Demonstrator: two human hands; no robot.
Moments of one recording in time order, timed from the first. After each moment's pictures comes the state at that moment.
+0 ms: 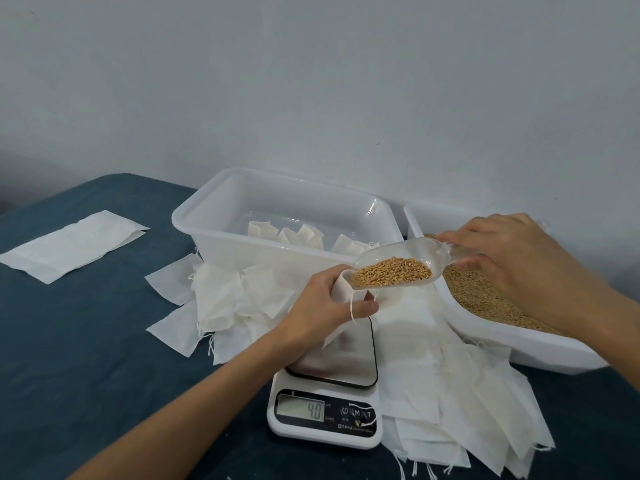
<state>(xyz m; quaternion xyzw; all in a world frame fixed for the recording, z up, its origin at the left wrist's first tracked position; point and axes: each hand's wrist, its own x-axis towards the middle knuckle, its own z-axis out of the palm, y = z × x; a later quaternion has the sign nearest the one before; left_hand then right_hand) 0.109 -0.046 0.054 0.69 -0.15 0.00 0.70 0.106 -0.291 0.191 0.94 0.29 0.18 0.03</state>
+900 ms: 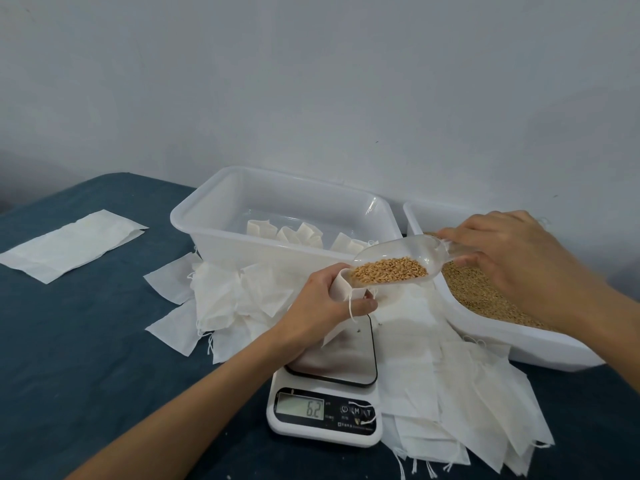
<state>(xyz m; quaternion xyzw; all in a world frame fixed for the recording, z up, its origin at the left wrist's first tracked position) 0.108 -0.045 0.054 0.69 -0.15 0.00 0.71 0.105 -0.290 0.189 0.94 0.29 0.19 0.04</state>
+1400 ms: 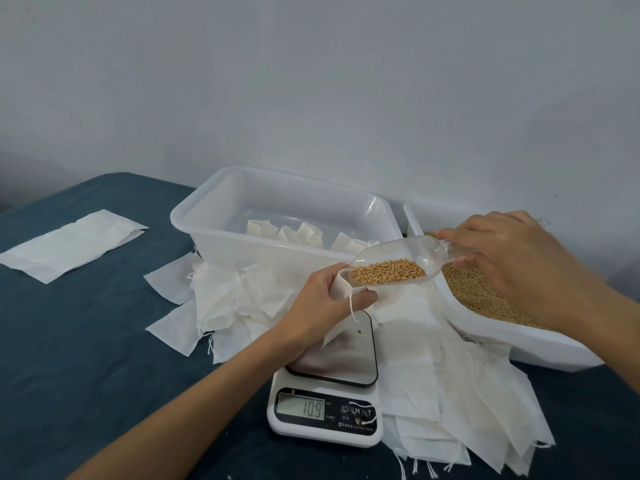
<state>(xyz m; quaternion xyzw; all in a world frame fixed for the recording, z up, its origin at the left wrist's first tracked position) 0.109 -0.046 0.053 0.69 -0.15 0.00 0.71 0.103 -0.288 0.190 0.94 0.28 0.19 0.04</state>
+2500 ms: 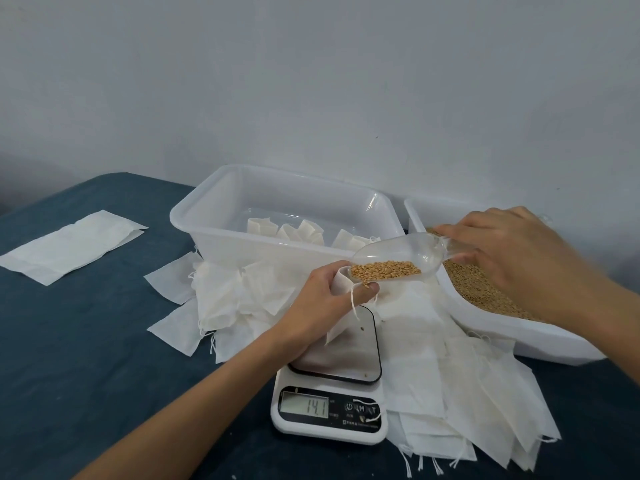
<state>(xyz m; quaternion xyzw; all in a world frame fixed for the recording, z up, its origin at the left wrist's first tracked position) 0.111 -0.045 0.051 0.68 -0.15 -0.01 0.72 0.105 -0.285 0.187 0.94 0.27 0.19 0.07</state>
